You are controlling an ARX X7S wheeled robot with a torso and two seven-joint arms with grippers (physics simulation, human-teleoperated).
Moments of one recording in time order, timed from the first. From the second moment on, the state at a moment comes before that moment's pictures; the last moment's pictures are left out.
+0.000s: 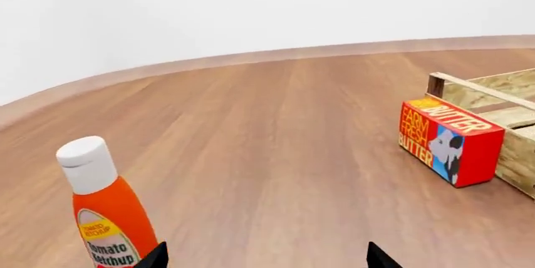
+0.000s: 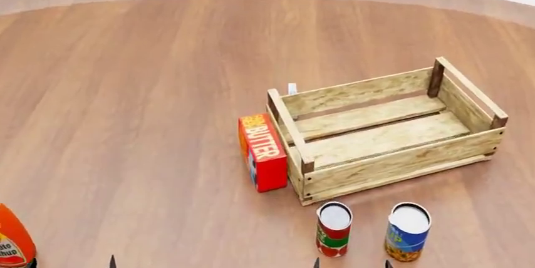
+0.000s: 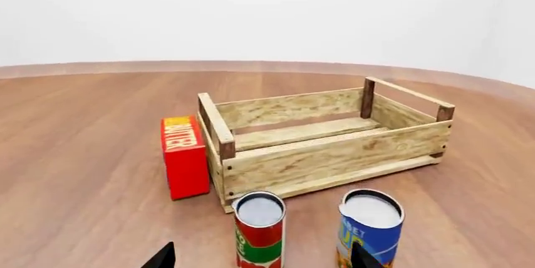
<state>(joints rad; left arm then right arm) -0.01 -0.07 0.09 0.04 0.02 -0.14 -0.23 0.02 0.07 -0.09 0.01 0.08 0.04 0.11</state>
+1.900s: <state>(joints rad) -0.03 -0.15 0.19 0.02 -0.07 -0.13 -0.35 -0.42 0.22 -0.24 -0.46 -0.02 0.08 0.41</state>
